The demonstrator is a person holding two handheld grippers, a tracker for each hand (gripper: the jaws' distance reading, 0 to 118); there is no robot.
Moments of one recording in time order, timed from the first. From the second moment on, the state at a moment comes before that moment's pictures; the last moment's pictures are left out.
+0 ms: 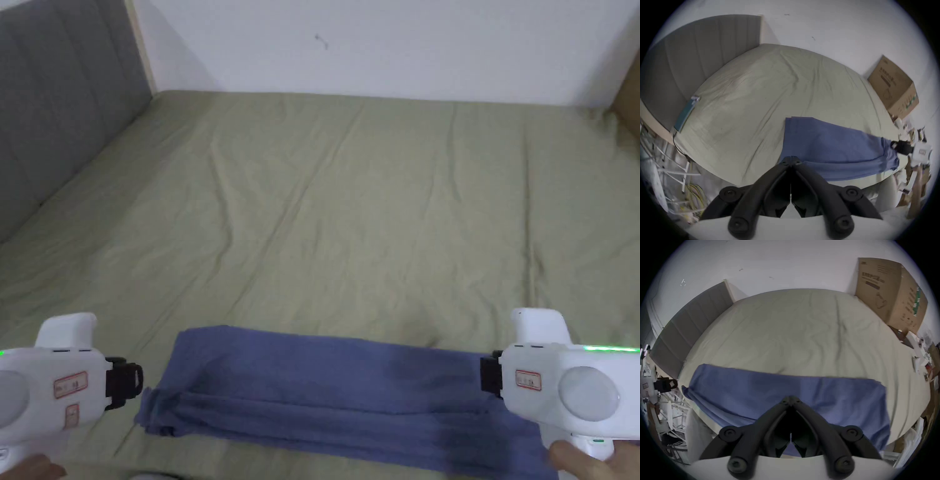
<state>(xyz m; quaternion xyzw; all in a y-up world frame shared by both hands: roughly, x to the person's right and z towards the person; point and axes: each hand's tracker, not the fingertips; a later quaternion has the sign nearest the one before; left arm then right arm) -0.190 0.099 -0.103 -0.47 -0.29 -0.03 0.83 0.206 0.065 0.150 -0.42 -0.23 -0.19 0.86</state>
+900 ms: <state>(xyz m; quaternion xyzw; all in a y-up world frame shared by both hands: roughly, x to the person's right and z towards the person) -0.187 -0.011 -0.172 -0.59 -0.34 0.25 0.69 0.172 0.038 0.113 -0.49 -0.18 -0.20 0.83</state>
